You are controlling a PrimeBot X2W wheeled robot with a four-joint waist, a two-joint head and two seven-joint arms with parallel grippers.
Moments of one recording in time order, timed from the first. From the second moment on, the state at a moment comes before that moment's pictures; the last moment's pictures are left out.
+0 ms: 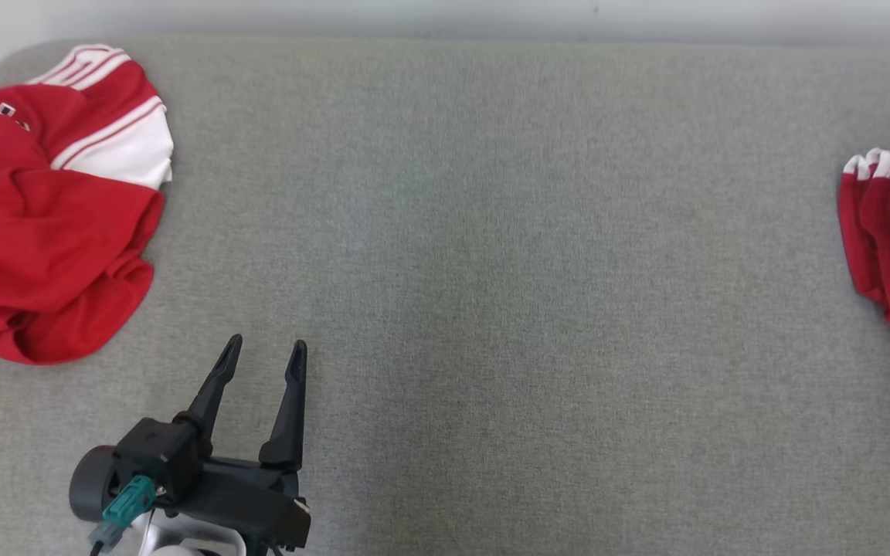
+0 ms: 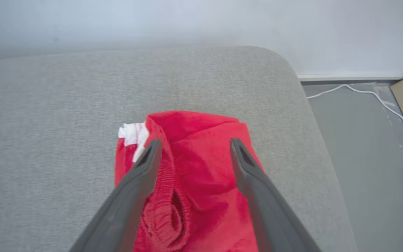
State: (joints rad) left arm -0.17 0.19 -0.39 0.05 -0.29 0.10 -0.15; right arm -0.89 -0.70 0.32 0.68 0.70 -0.07 0.57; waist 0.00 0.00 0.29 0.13
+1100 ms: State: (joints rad) left arm -0.02 0.19 -0.34 0.11 -0.29 0.12 -0.15; right arm -0.31 -0.36 0.30 0.27 0.74 -0.07 -0.04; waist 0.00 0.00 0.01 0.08
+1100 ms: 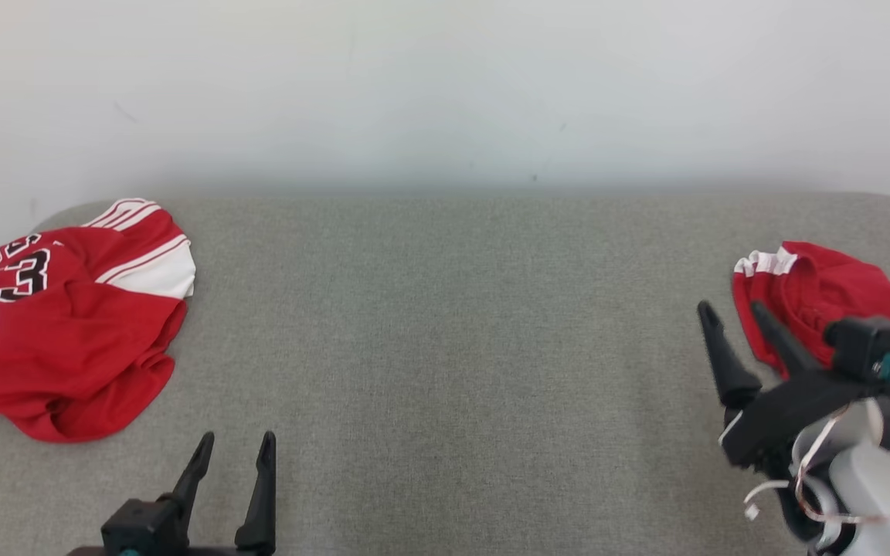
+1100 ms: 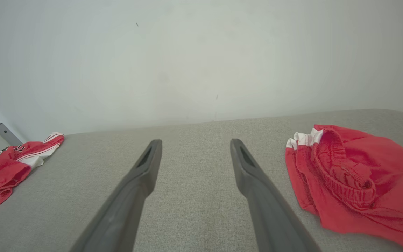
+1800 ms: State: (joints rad) left arm 0.06 0.19 -0.27 0.08 -0.29 0.12 -0.13; right arm 0.02 -0.30 0.26 0.09 0.53 -0.12 -0.22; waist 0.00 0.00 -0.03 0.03
